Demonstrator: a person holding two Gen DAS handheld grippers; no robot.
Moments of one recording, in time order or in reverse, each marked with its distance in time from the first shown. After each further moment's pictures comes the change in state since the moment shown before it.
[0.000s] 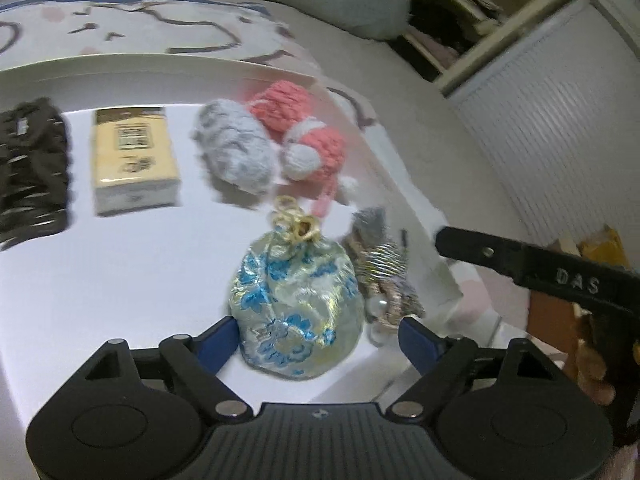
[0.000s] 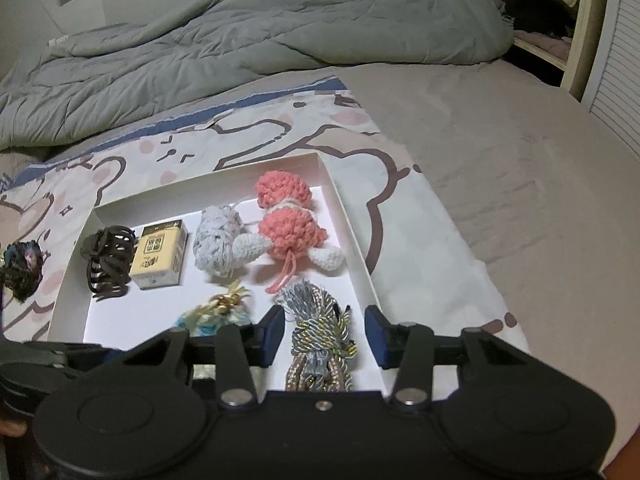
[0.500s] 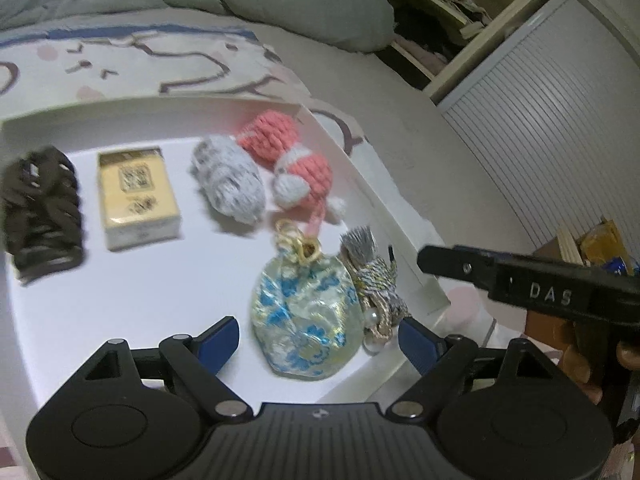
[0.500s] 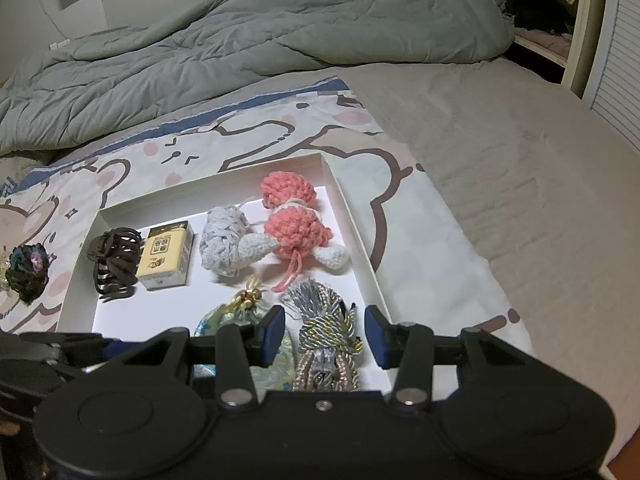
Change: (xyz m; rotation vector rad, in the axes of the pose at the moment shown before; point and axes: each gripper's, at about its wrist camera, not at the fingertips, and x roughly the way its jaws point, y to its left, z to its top) left arm -0.026 -0.010 0.008 0.045 -0.043 0.050; right arm -0.004 0.001 -0.001 0.009 -0.002 0.014
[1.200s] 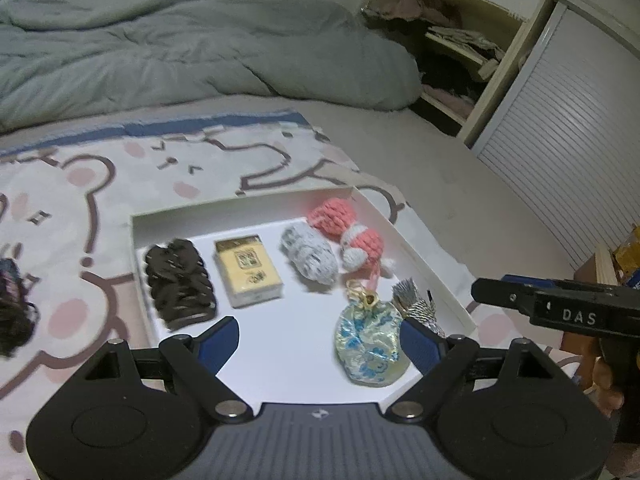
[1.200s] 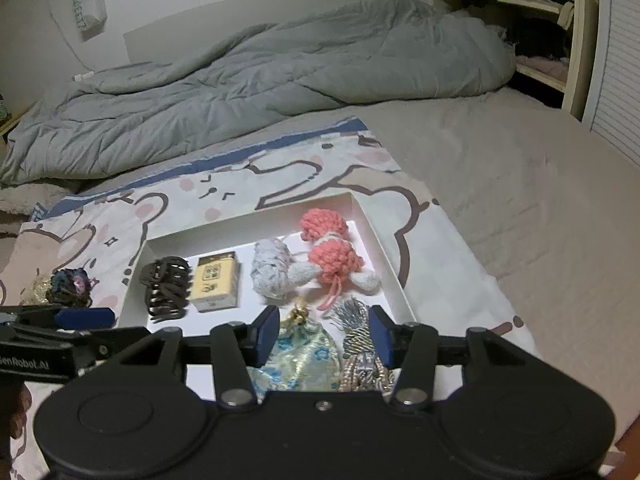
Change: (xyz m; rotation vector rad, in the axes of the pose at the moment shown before) left arm -0.106 -0.008 0.000 0.091 -0.167 0.208; right arm -0.056 0.023 -0.005 0.011 -0.107 0.049
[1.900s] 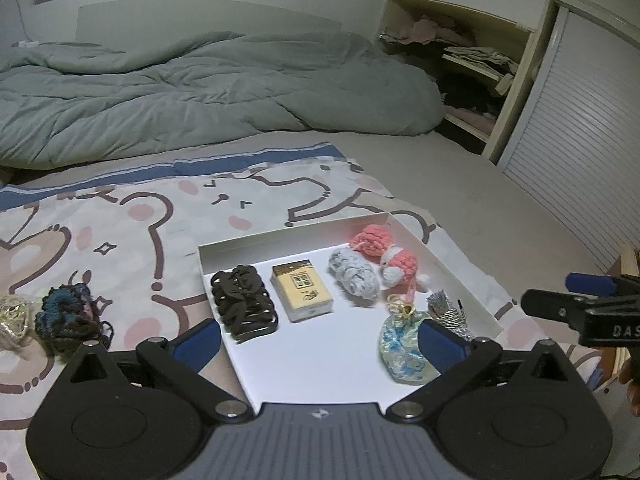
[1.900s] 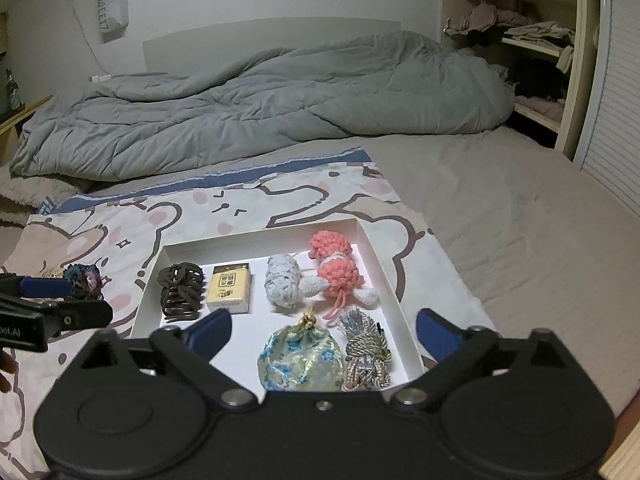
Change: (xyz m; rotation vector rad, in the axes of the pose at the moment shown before) left arm -0.053 0.006 -0.006 0.046 -0.079 0.121; right arm -0.042 0.022 -0.007 -0.072 -0.080 -0.036
